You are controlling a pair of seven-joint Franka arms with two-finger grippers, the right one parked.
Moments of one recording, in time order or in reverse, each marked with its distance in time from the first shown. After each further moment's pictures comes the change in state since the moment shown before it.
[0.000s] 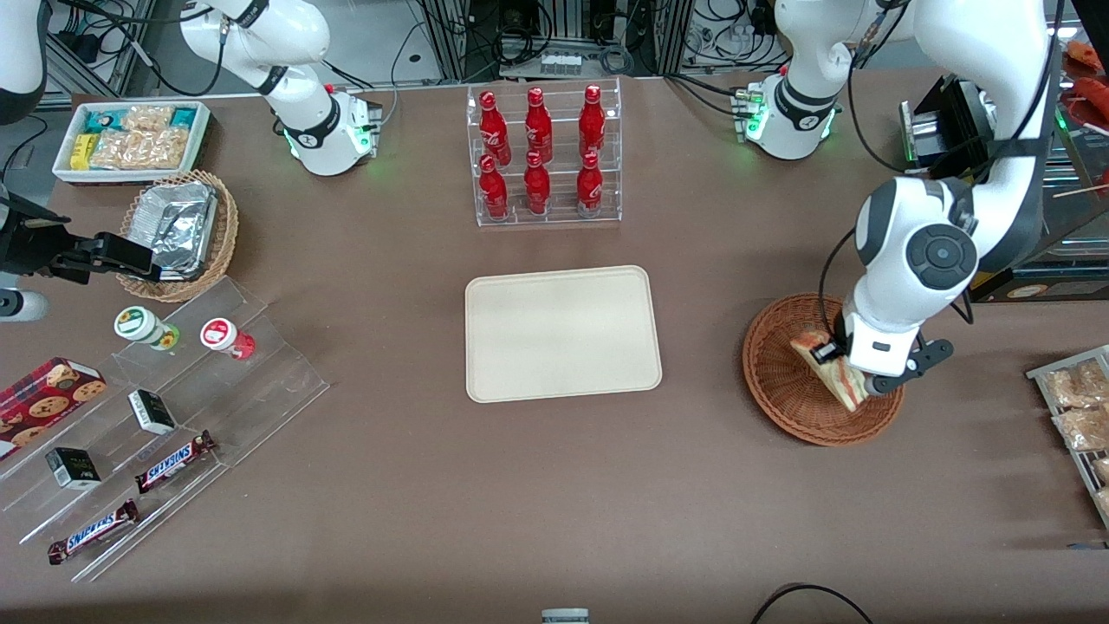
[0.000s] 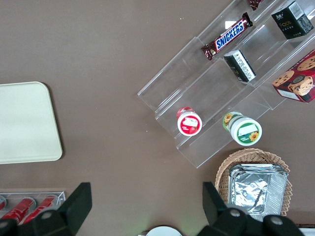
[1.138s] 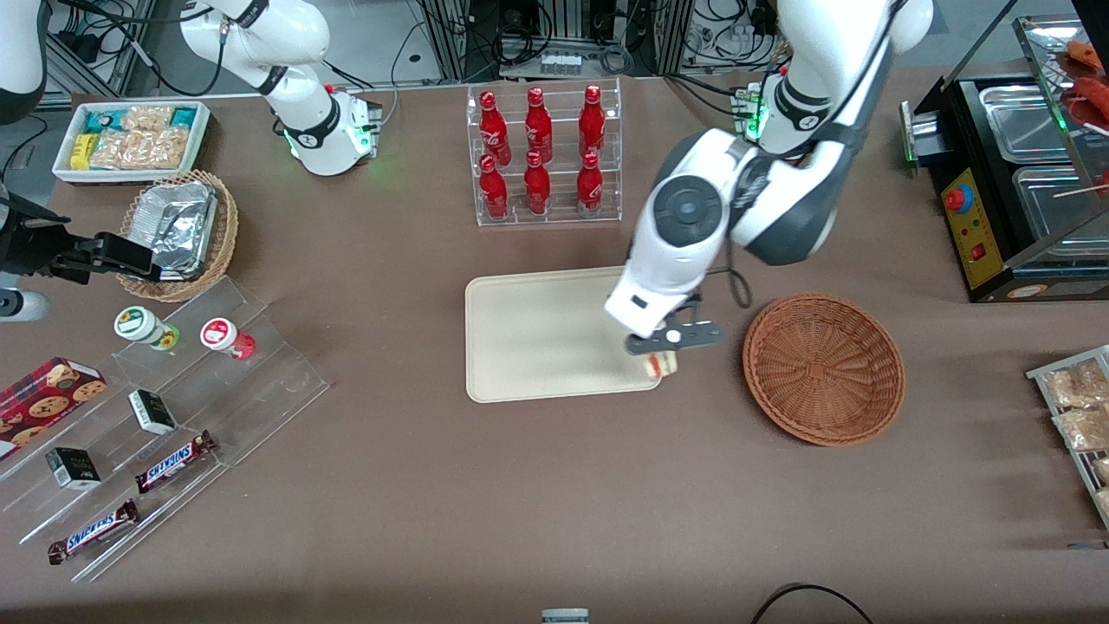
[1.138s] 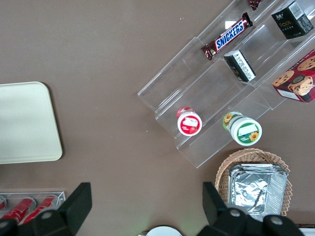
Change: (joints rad) arm -0.414 0.256 -0.046 0.468 -0.136 -0.232 -0.029
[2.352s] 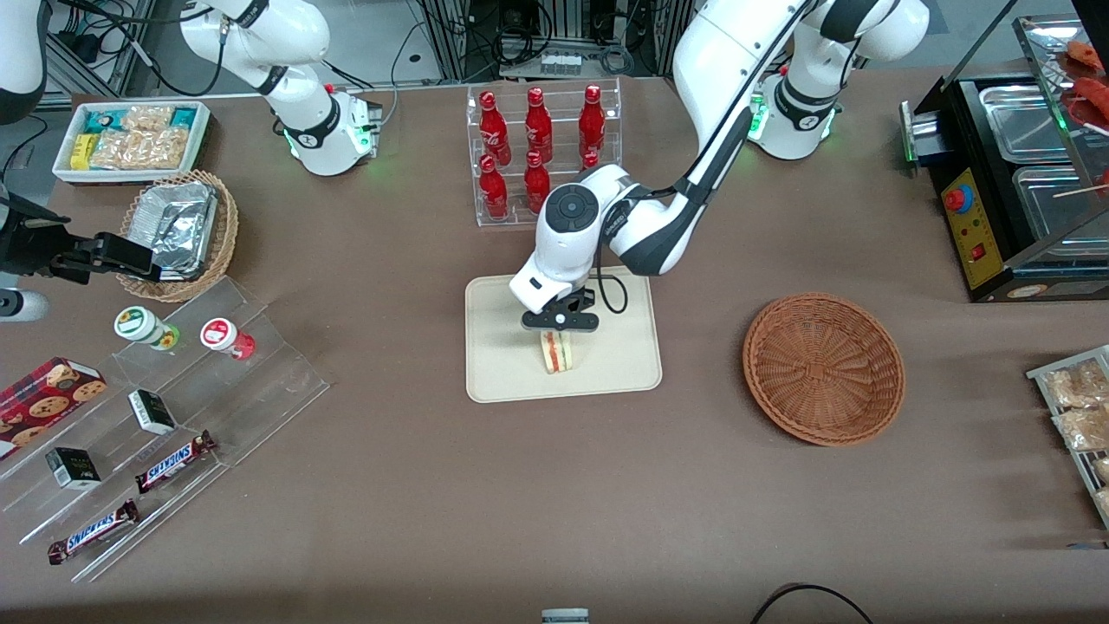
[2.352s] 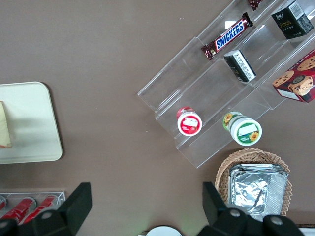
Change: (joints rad) arm -0.191 0.162 -0.002 -0.200 0.001 0.540 -0.061
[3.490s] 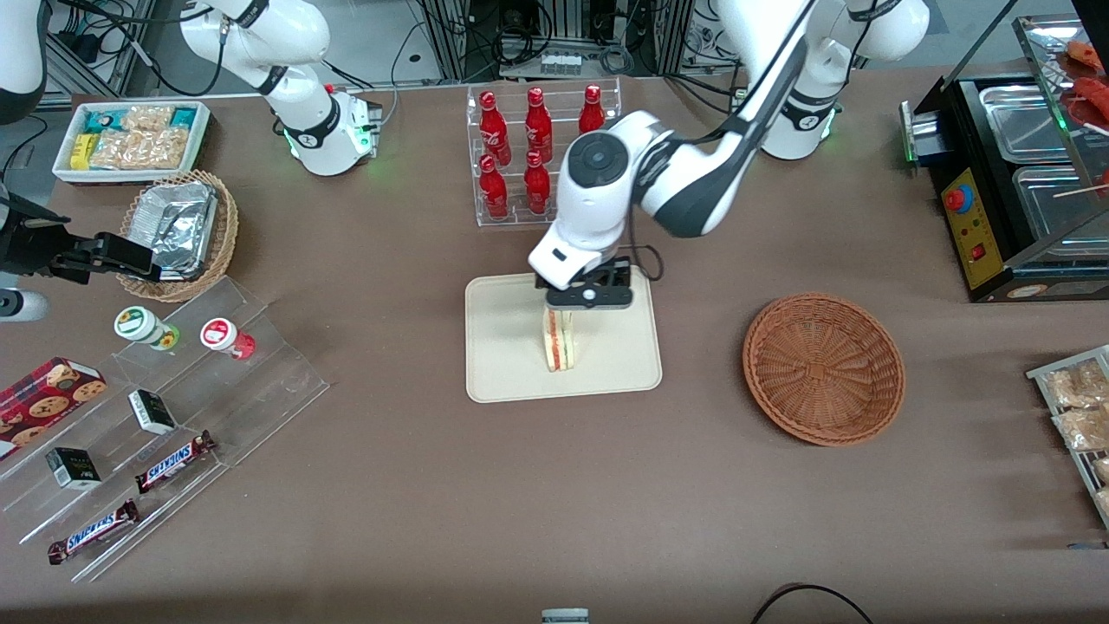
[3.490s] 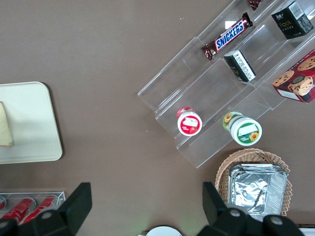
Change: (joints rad) arm 0.034 -0.265 0.073 0.013 0.001 -0.322 0.003
